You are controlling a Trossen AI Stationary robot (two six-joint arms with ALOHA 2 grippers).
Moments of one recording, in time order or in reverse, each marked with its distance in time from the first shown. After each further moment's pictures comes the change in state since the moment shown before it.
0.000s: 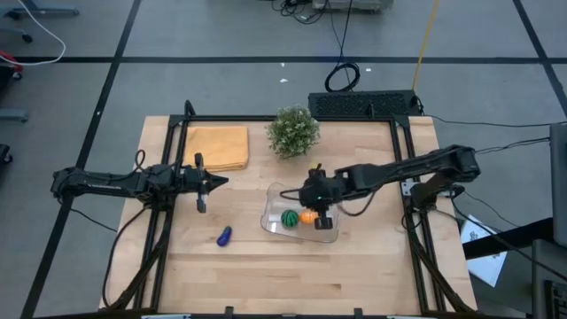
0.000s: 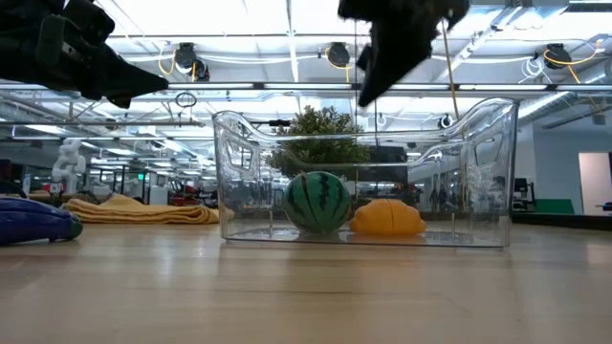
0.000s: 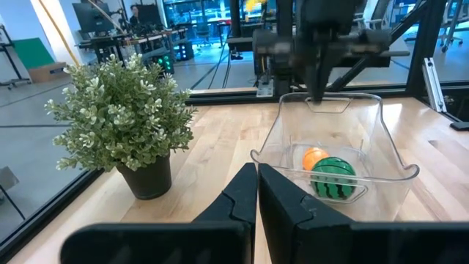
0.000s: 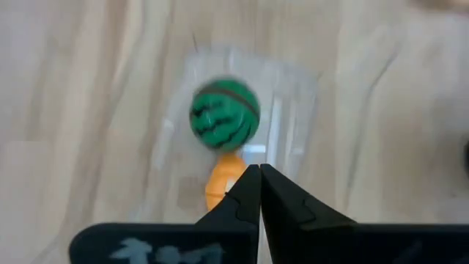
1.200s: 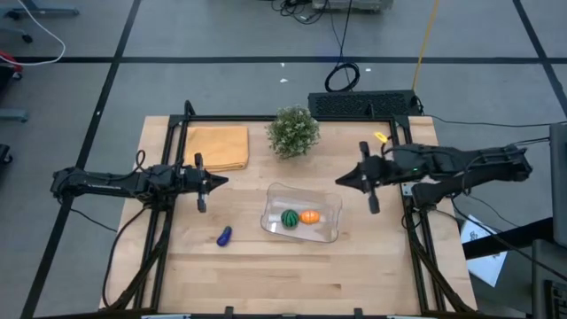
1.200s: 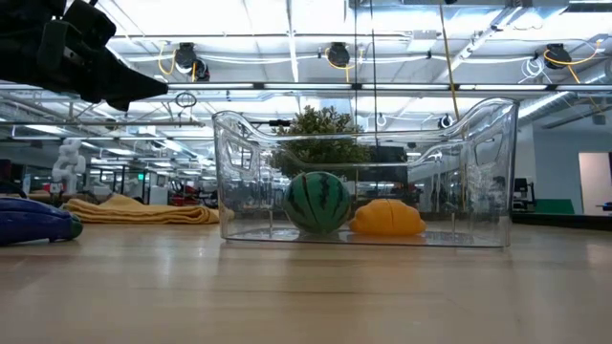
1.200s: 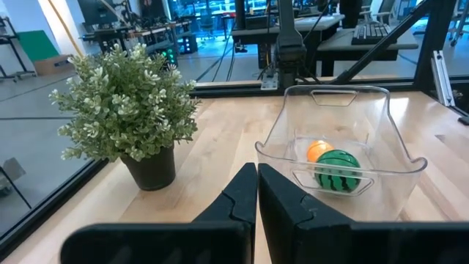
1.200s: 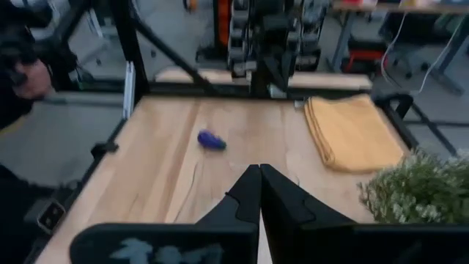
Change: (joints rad) left arm 0.000 0.000 0.000 -0.023 -0.018 -0.008; right arm 0.001 -0.689 -0.266 0.275 0.000 0.009
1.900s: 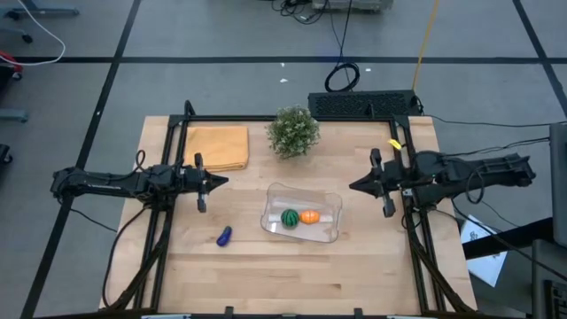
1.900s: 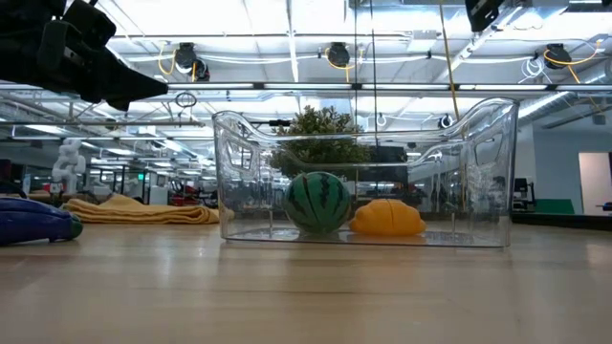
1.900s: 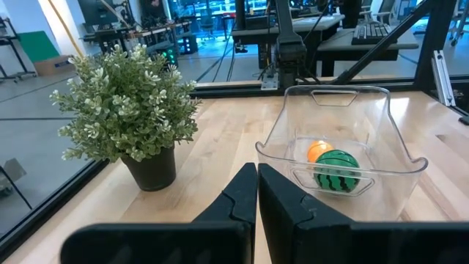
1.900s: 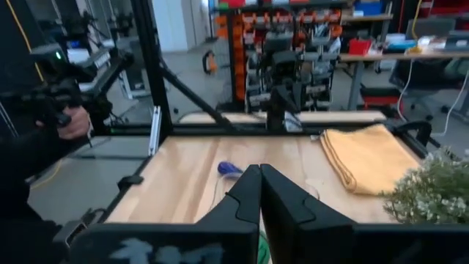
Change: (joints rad) left arm 0.000 0.000 0.000 0.001 -0.001 0.002; right arm 0.000 -0.309 -0.379 0.301 -0.057 0.053
